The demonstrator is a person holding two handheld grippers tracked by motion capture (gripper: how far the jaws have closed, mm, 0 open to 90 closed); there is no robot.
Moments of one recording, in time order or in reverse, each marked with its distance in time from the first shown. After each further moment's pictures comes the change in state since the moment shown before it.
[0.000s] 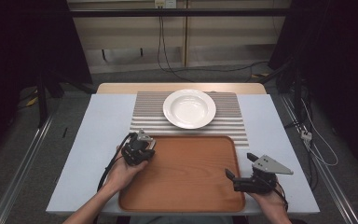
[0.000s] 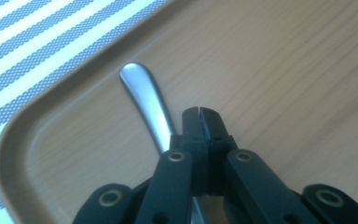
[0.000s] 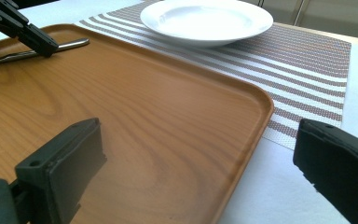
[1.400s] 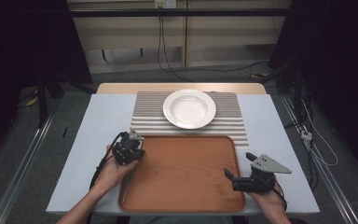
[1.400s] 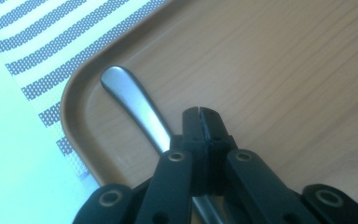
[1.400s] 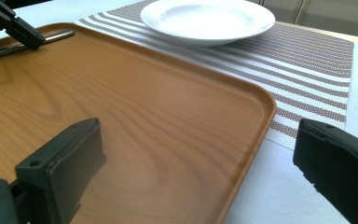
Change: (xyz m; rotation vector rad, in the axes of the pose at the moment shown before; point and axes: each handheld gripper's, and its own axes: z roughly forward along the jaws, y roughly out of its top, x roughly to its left) left arm 0.018 -0.012 -0.014 0.053 0.051 -0.016; right arm 0.001 0.001 0.003 0.005 0.001 -0.001
